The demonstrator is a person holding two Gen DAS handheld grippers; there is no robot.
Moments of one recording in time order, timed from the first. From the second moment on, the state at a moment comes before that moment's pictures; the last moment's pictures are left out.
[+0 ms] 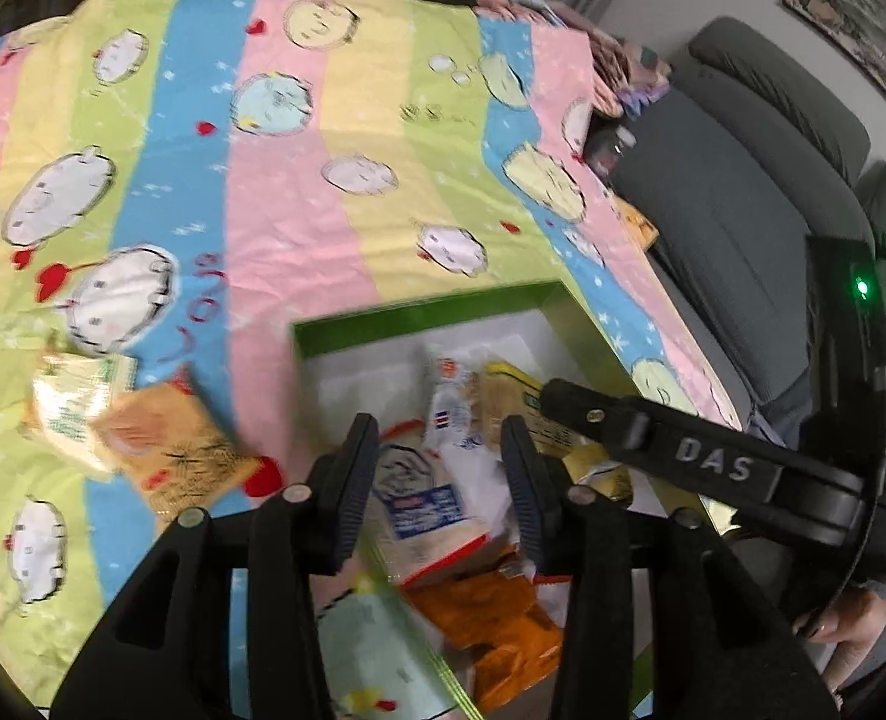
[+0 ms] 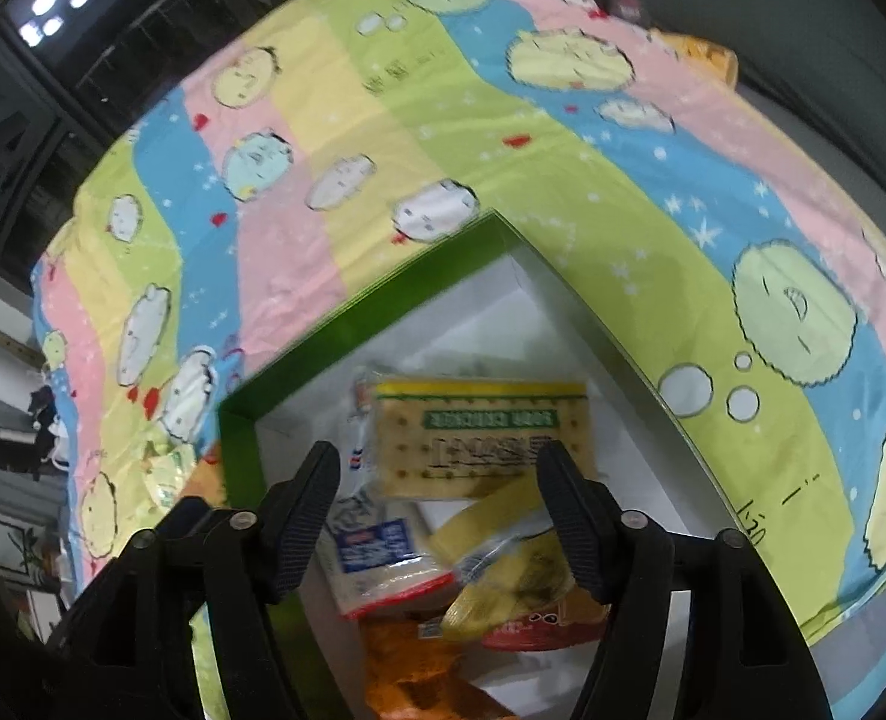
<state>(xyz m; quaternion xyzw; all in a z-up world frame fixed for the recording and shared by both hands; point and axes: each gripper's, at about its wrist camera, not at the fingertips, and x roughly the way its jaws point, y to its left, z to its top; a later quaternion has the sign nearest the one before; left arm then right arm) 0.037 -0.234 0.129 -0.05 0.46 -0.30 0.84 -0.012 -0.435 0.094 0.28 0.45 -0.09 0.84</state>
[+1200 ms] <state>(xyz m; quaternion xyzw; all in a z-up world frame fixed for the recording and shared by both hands) 0.104 -0.021 0.055 -0.21 0.51 -0.10 0.83 0.139 -0.207 0.093 0.11 0.51 0.16 0.84</state>
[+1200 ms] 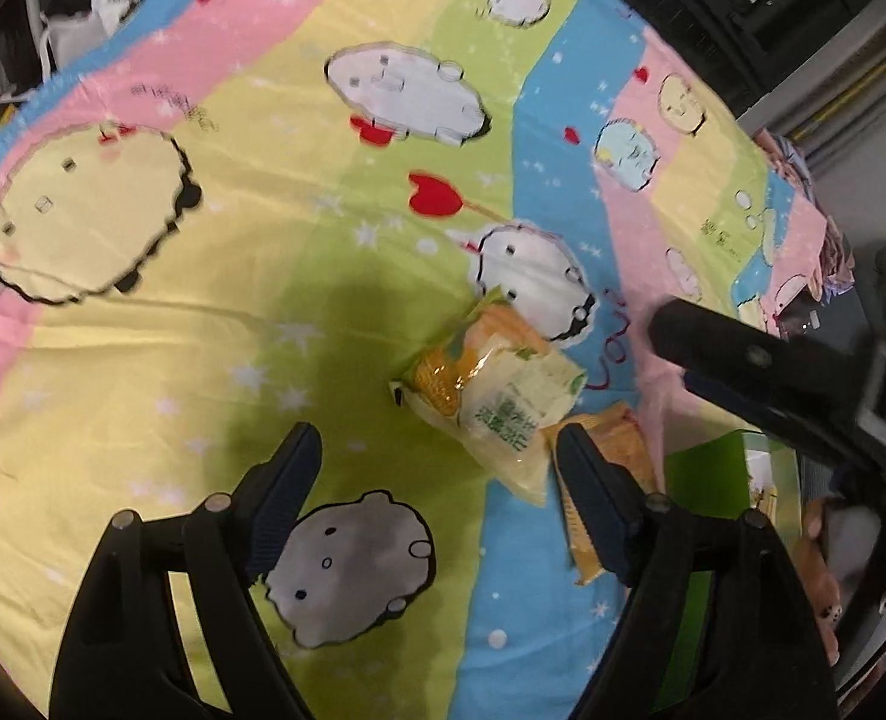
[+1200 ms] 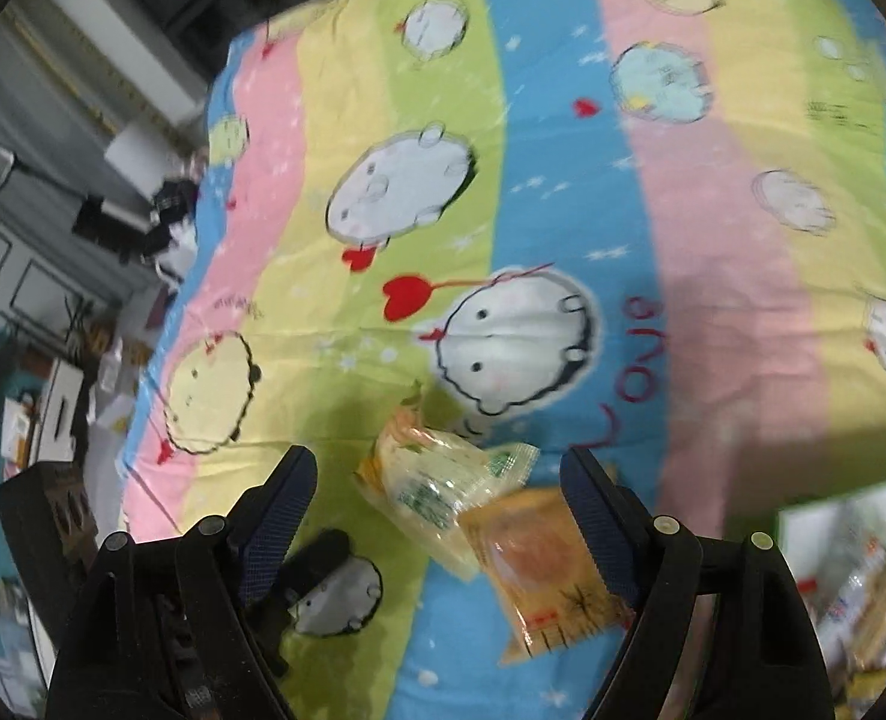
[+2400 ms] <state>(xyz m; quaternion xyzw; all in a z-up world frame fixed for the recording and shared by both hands) 0.053 -0.030 0.101 -0.18 0.46 -0.13 0.86 0.088 -0.162 0.094 0.15 0.50 0.25 0.81</state>
